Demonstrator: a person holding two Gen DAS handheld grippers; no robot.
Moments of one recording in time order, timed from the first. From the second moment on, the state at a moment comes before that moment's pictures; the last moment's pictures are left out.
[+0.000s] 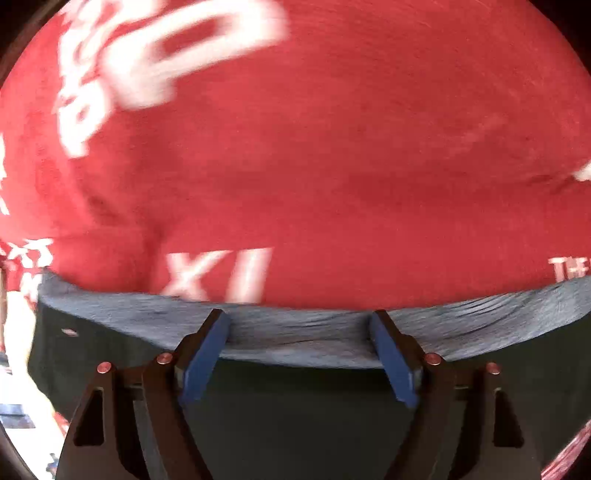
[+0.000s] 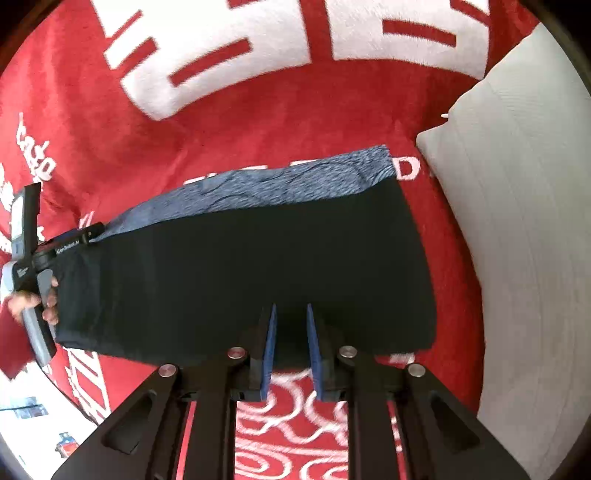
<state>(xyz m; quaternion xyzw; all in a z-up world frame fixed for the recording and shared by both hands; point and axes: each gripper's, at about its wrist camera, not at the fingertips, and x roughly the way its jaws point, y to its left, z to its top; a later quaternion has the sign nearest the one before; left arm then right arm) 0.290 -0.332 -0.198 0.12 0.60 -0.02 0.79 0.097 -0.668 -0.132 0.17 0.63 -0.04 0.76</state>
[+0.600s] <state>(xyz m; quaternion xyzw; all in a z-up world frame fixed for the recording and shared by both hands) 0.228 -0.138 -0.179 0.07 0.64 -0.09 0.76 0.098 -0.362 -0.209 0.45 0.59 0.16 0.65</state>
